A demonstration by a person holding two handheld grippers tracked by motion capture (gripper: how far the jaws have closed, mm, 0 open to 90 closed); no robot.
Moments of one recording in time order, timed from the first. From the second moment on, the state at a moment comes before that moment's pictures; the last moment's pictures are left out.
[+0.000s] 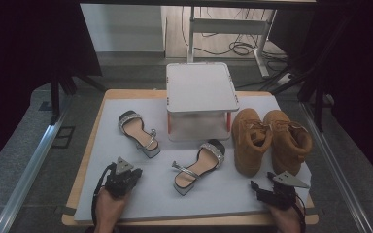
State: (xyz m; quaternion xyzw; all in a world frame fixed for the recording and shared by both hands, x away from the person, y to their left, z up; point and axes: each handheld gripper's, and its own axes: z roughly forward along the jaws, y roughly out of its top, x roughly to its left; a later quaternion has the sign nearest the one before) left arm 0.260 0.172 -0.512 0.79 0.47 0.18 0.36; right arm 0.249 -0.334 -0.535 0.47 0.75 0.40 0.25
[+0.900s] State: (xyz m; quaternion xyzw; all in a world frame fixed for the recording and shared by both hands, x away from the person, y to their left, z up) left arm 0.290 0.136 -0.504 0.78 0.45 0.19 0.39; right arm 0.249 -0.334 -0.535 0.47 0.75 0.40 0.25
